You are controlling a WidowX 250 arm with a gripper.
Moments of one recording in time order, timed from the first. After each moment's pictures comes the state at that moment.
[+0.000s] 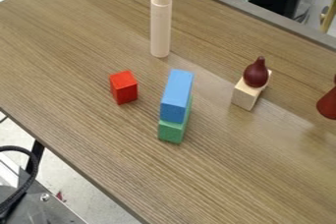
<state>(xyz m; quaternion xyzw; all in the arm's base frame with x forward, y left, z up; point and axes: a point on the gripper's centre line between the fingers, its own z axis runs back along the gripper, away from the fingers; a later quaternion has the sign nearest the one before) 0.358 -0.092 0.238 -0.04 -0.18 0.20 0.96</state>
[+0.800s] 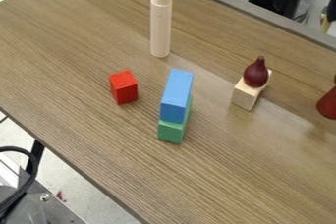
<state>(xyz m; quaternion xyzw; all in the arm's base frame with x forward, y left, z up) 0.365 -0.104 0.159 0.01 -0.08 0.16 0.98</state>
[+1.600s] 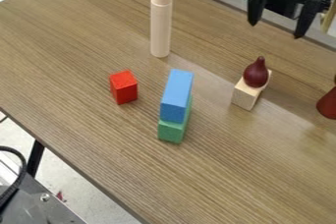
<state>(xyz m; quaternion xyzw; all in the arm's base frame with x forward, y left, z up) 0.376 -0.069 0.124 -0.05 0.02 0.05 1.00</state>
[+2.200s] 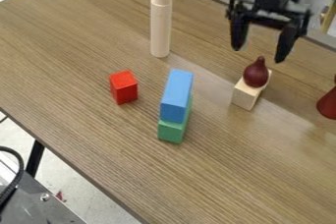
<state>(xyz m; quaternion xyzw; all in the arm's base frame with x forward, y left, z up) 0.361 -0.067 0.085 -0.06 0.04 0.03 1.00</state>
